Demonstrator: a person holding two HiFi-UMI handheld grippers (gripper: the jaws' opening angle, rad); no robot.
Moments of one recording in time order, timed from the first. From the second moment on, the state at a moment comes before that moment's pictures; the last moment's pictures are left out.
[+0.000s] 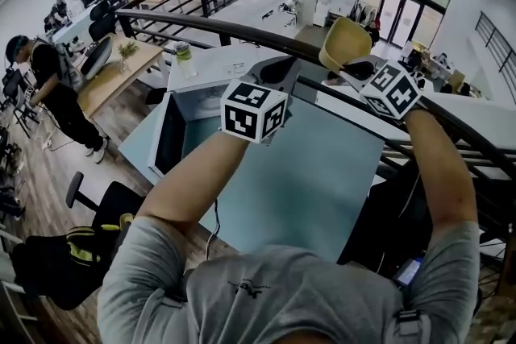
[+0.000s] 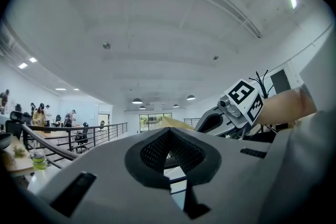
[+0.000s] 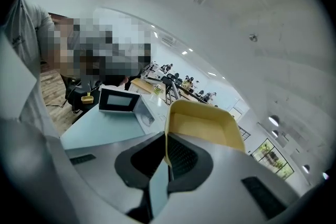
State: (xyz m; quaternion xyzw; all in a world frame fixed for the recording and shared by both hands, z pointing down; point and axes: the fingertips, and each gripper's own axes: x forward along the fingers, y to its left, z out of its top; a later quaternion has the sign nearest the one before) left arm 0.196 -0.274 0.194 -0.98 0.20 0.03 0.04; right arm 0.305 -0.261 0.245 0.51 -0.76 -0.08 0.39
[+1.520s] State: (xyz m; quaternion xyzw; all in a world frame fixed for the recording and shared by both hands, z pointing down) left arm 0.336 -0.320 0.457 -0.98 0.16 -0.10 -0.03; right arm 0.445 -0.296 0.527 0.54 -0.72 0.11 0.42
